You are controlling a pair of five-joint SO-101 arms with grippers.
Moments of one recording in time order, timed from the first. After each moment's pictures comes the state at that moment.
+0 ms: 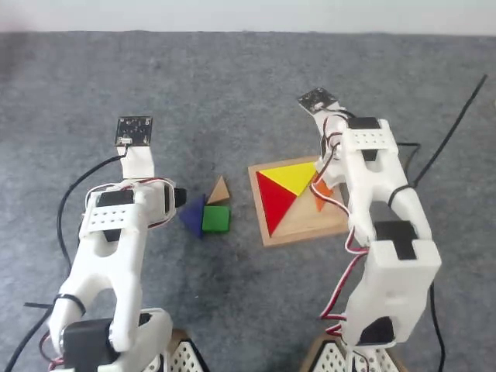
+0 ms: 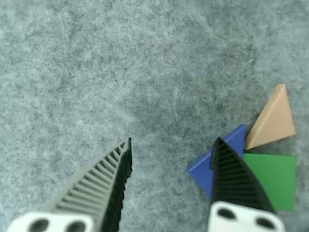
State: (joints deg) left arm -12.0 -19.6 56.0 42.9 0.7; right arm -6.7 19.4 4.7 65.6 29.5
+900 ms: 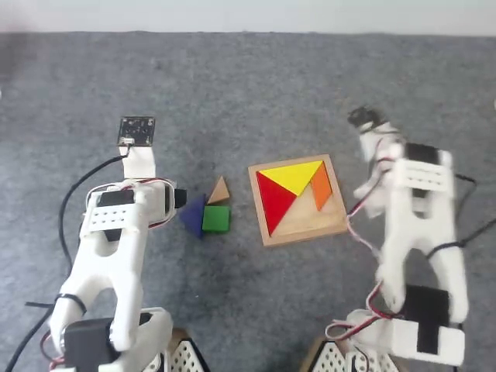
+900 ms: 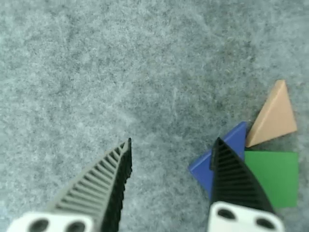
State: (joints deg) left arm -12.0 -19.6 56.0 42.9 -1.4; right arm -0.3 -8.7 27.6 71.6 40.3
